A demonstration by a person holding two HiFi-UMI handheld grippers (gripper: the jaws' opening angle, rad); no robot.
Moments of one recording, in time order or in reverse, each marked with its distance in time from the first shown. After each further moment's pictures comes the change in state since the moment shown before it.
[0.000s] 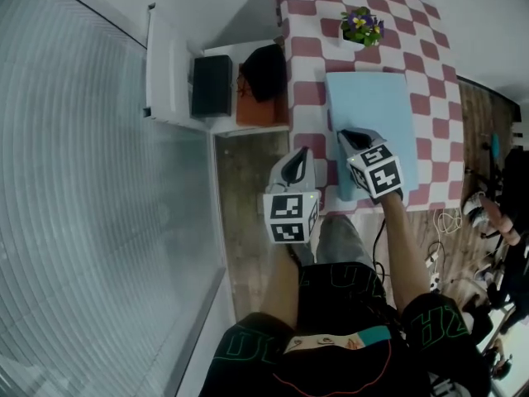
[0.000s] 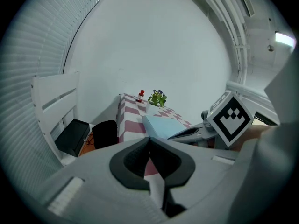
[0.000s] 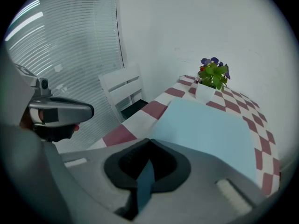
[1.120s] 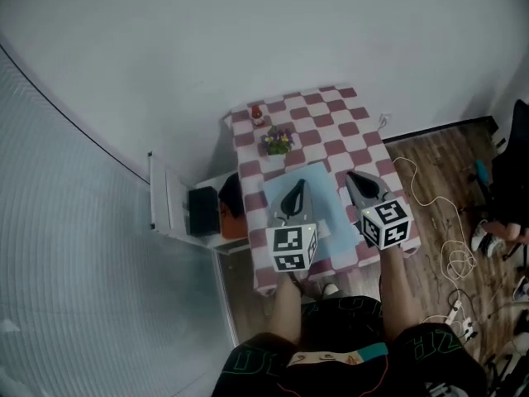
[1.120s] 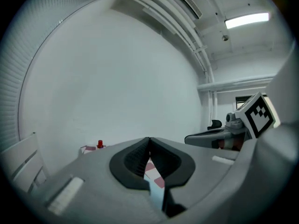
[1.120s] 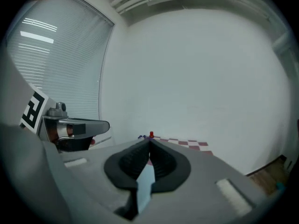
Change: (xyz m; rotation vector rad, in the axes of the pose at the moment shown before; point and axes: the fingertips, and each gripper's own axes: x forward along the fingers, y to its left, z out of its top) left arm 0.034 -0.220 0.158 0.332 -0.340 -0.164; right arm -0.260 -0.158 0.036 0.158 -0.664 -0.271
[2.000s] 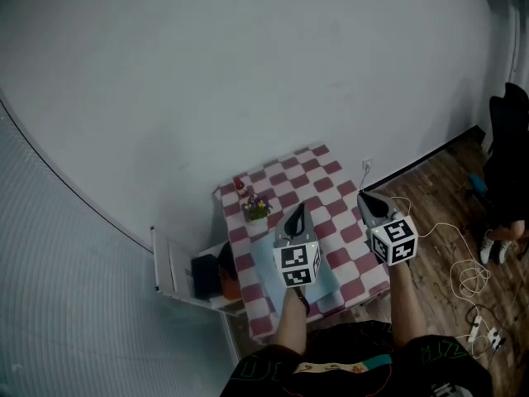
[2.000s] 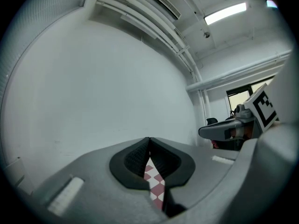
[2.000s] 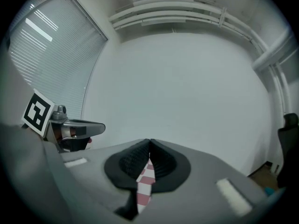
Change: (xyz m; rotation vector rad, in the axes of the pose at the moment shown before) left arm 0.069 -0.094 0.062 0.159 -0.097 -0.064; right arm -0.087 -0.127 0.051 -0.014 -0.176 -0.192
